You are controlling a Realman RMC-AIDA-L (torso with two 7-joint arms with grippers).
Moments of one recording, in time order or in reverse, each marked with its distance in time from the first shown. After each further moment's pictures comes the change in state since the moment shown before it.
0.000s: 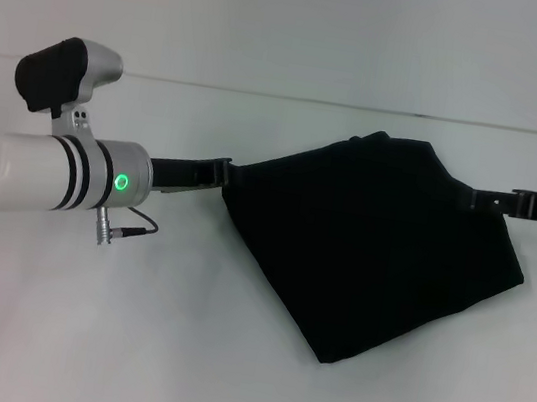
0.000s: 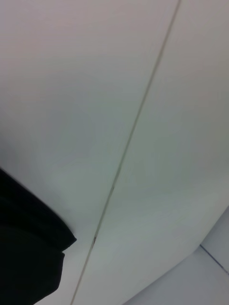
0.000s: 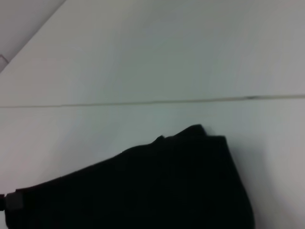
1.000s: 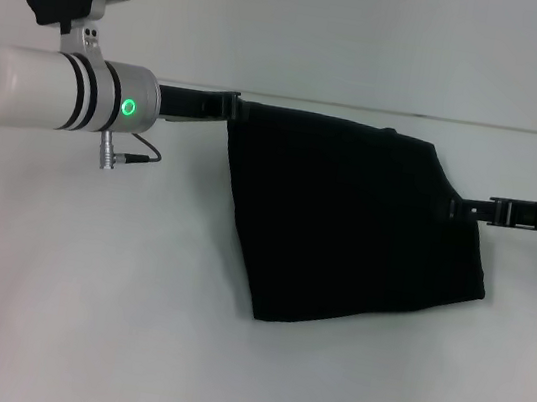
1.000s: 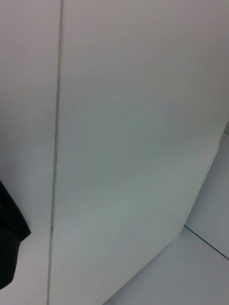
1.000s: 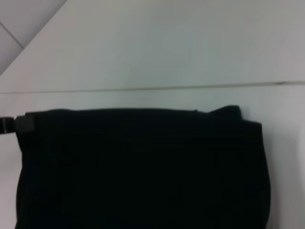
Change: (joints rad) left arm -0.114 0.074 0.008 0.006 0.054 -0.005 -0.033; right arm 0.001 0.028 -0.024 -0.015 -0.003 -0.016 -0.002
